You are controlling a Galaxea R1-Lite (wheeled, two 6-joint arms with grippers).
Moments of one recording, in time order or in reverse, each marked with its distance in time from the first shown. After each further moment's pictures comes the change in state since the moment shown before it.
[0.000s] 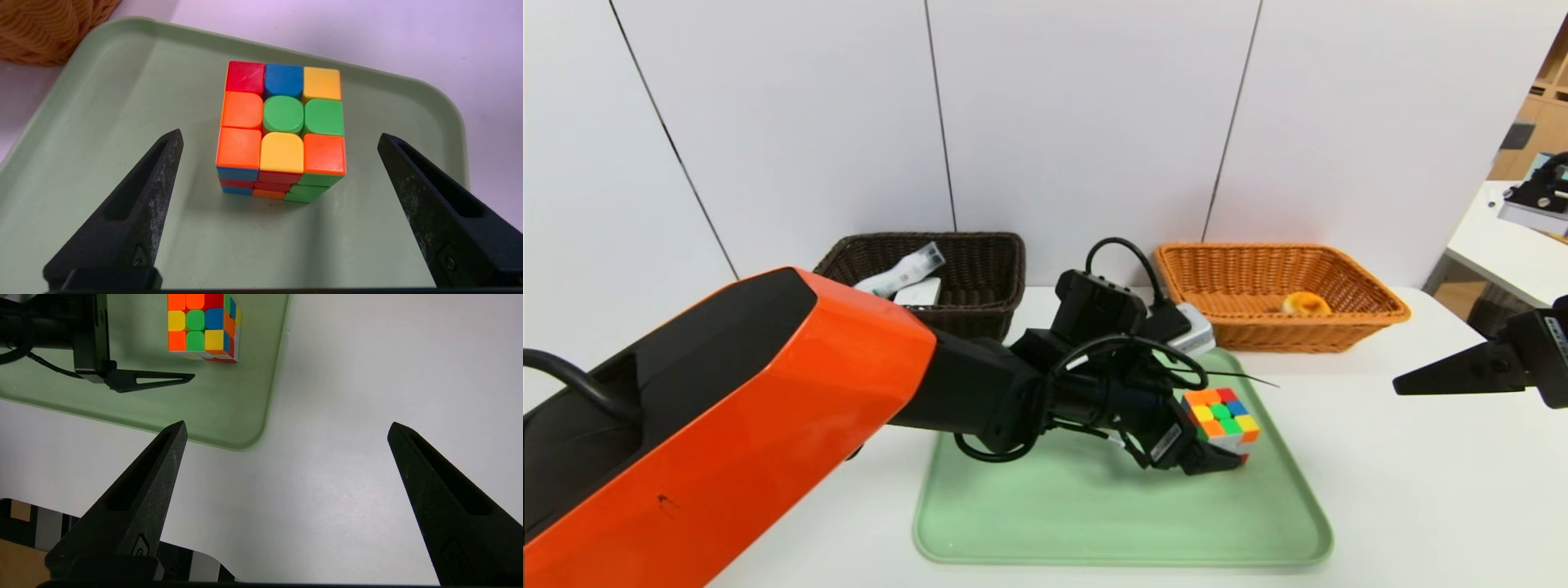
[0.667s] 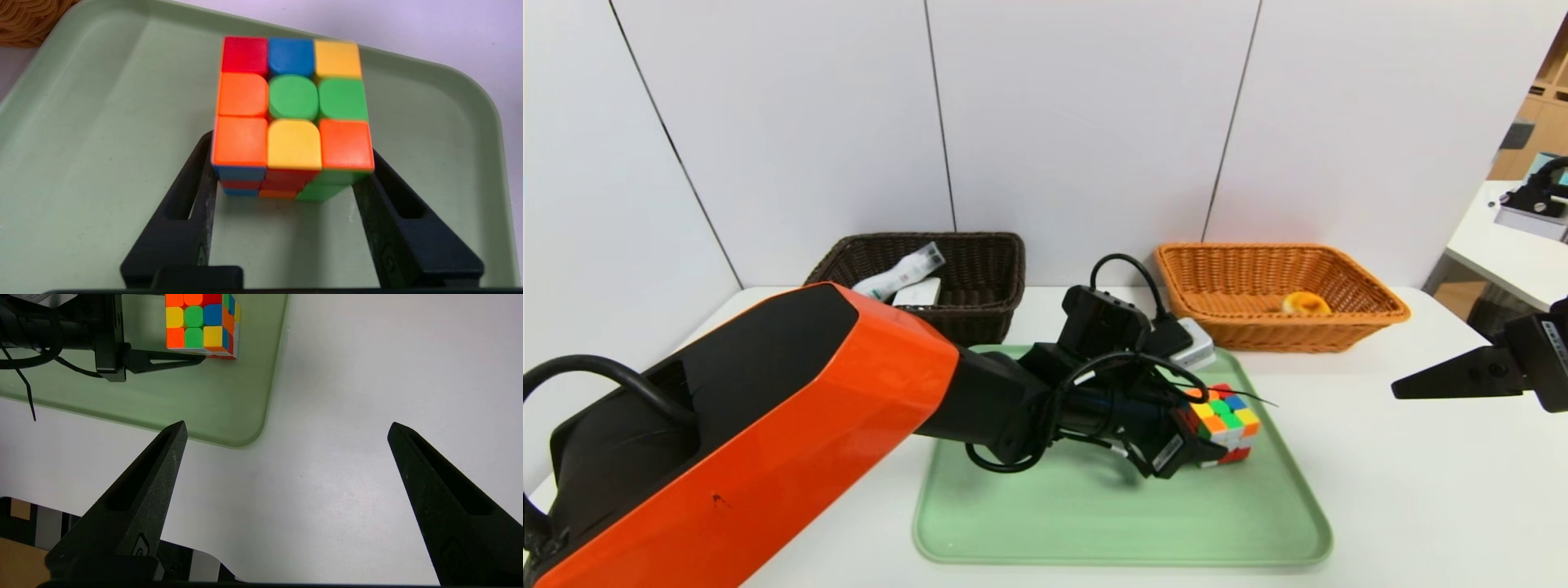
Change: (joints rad) left arm -0.001 0.045 -0.001 -0.033 0.014 -0.003; right arm 0.000 0.001 0.009 -0.001 0.002 0.000
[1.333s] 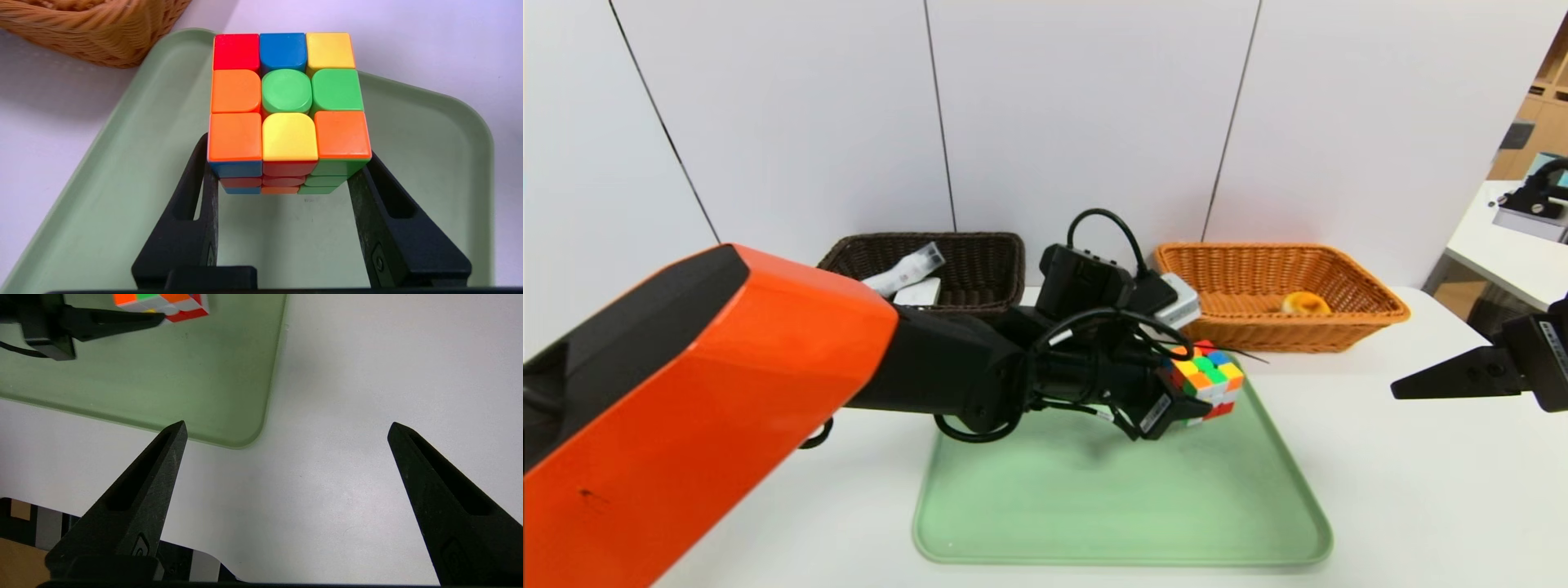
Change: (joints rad) left arm 0.031 -0.105 -0.005 0.068 0.080 -0.005; right arm -0.006 0.004 0.002 -0.001 0.001 0.000
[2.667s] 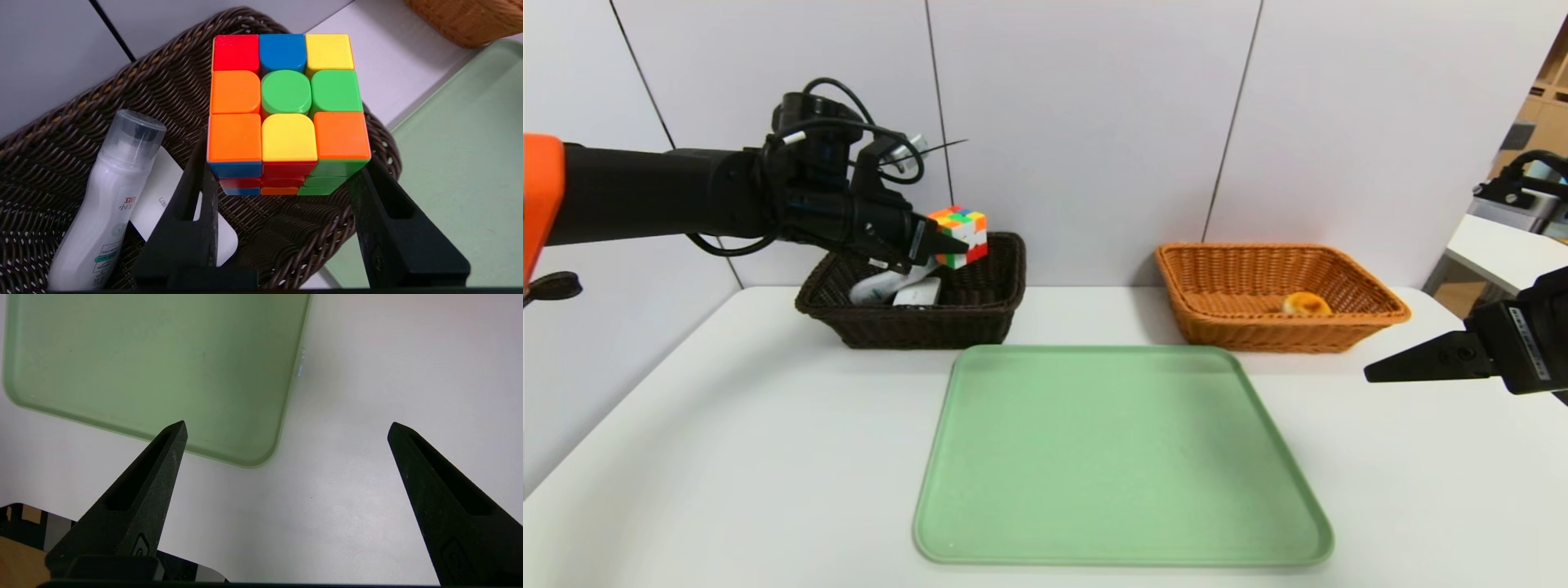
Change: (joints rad) left arm 0.564 -0.156 -0.244 0.445 0.000 -0.004; right arm 0.011 0.028 0.004 -0.067 0.037 -0.002
